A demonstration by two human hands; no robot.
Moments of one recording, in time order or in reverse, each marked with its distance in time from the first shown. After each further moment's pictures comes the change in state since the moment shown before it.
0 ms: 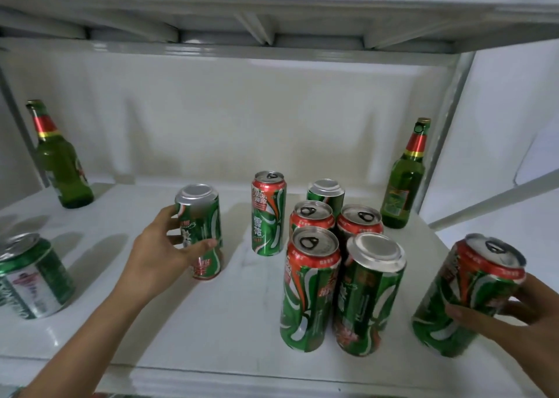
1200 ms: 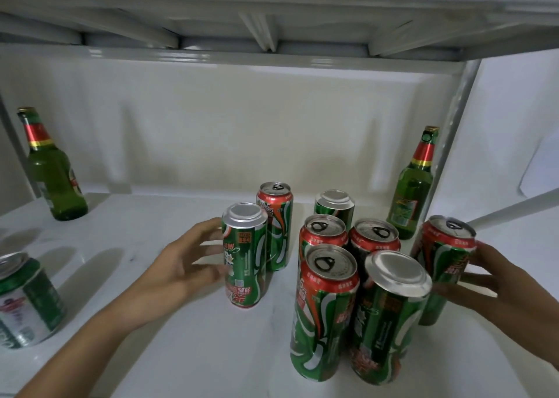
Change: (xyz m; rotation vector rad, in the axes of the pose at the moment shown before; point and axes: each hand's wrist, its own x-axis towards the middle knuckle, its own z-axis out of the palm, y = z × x) left_hand 0.002 0.007 -0.004 -0.319 -0.496 0.228; right_hand 0.025 -0.054 0.023 -0.104 -0.198 -0.119
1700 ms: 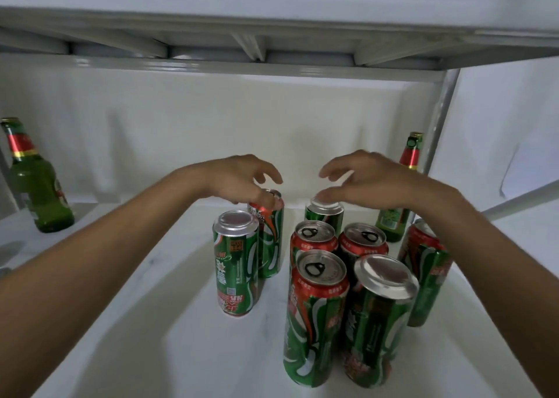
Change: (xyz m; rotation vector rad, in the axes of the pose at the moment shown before) left_hand 0.146 0.121 0.018 0.876 -0.344 -0.147; right_hand 0.108 -0.143 0.044 -0.538 -0.284 -0.357
